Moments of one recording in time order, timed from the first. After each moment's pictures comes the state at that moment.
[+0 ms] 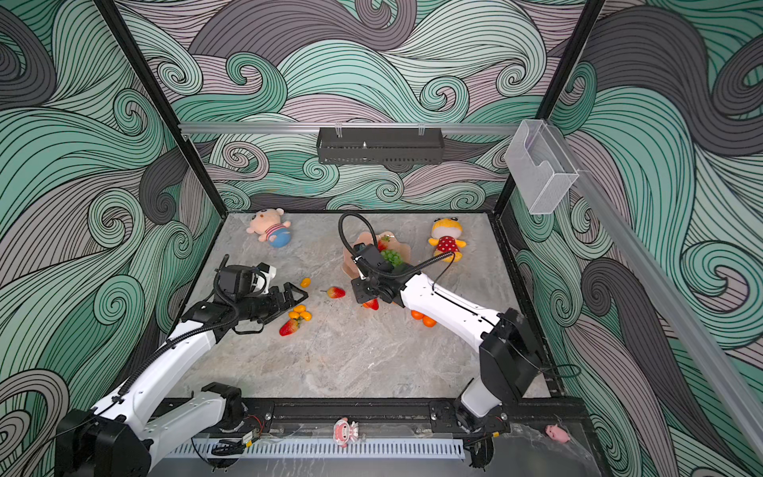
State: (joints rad) left arm -0.24 1.01 0.70 -0.51 0.48 -0.66; right arm 0.78 1.54 1.22 -0.60 0.07 0.30
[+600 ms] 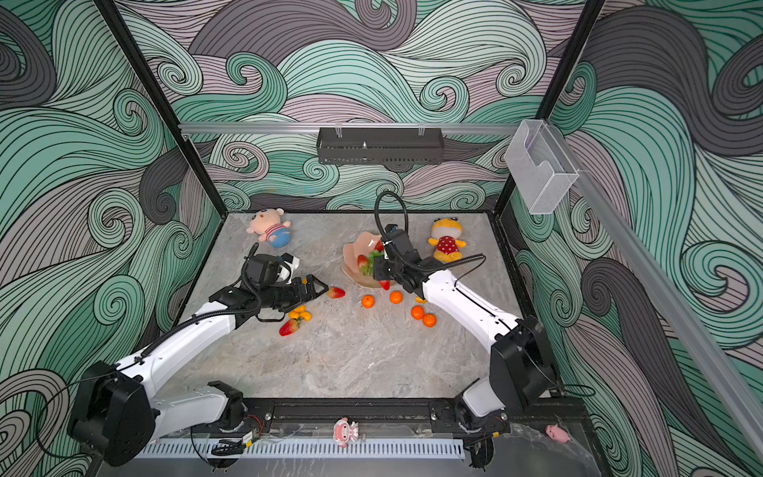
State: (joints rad) left arm -0.40 1.23 0.82 -0.36 0.41 -0.71; right arm 0.56 1.50 1.18 -0.44 0.04 0.41
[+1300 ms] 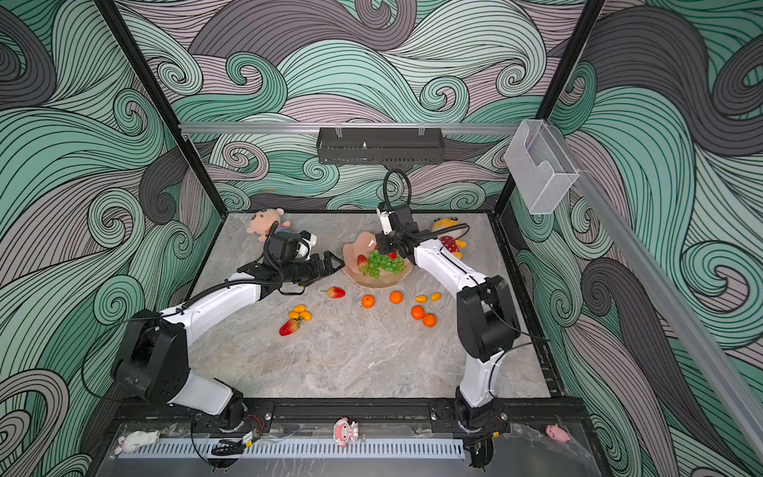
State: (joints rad) left arm -0.42 1.52 1.02 -0.18 0.42 -0.70; right arm 0.43 1.87 1.51 -0.38 -0.01 -0.05
